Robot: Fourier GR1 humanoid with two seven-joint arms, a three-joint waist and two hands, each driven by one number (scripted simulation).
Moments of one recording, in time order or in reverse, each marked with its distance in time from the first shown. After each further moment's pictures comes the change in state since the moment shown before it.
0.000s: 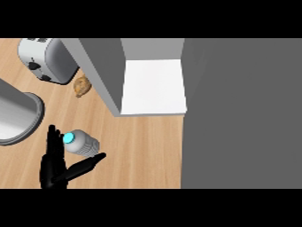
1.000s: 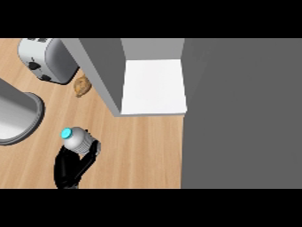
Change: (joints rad) left arm -0.172 -0.085 0.177 0.454 0.194 -0.426 -0.388; right arm 0.087 -0.046 -0.047 0.010 -0.065 0.034 -0.083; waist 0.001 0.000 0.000
